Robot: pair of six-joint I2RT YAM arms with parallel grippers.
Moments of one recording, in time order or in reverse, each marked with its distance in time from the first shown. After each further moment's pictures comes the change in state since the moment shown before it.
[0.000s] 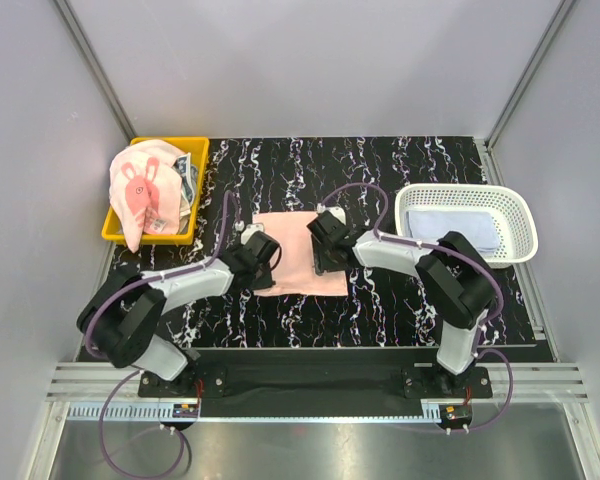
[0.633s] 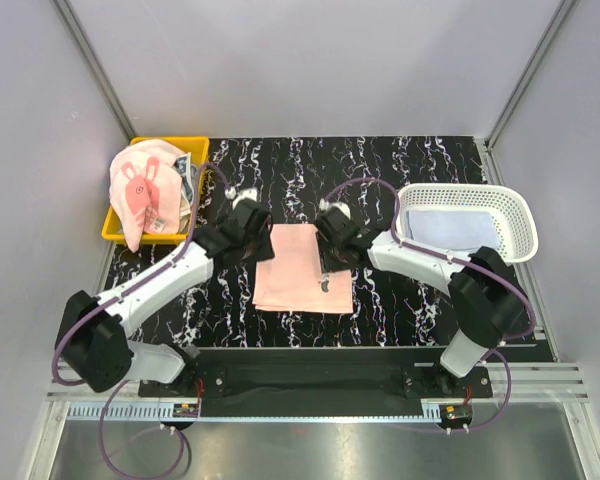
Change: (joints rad) left arm 0.011 -0.207 0.201 -0.311 0.037 0.006; right arm 0.038 -0.177 -0.069 -0.109 -0.039 -0.007
